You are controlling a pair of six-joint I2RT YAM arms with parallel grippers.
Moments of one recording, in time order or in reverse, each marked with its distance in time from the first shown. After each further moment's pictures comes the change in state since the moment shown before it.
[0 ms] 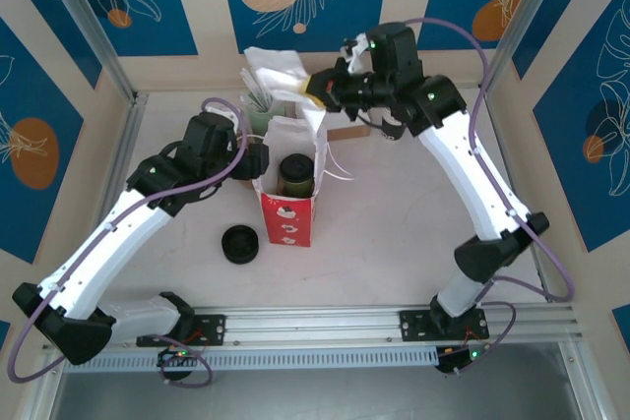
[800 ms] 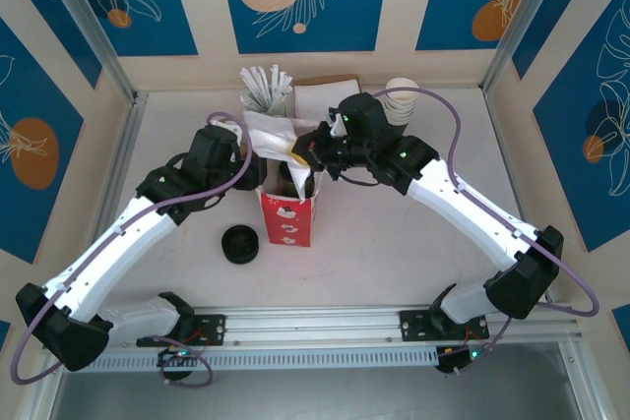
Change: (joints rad) left arm 0.013 -0.035 -0.155 0.100 0.045 -0.011; right arm 0.170 -0.204 -0.575 0.290 0.177 0.206
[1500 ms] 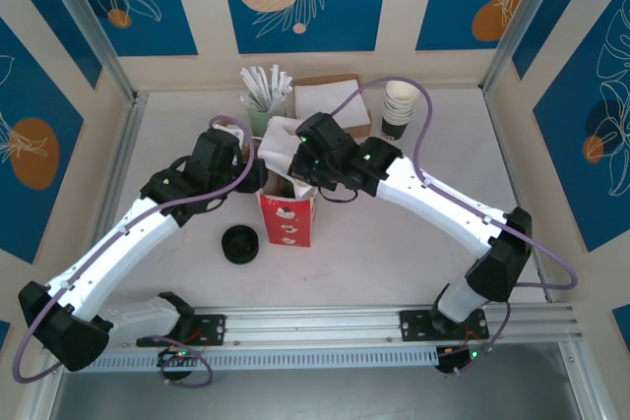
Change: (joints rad) left arm 0.003 -0.002 -0.047 0.030 0.018 -0.016; right arm 0.147 0.154 0.127 -0.294 0.447 -0.229
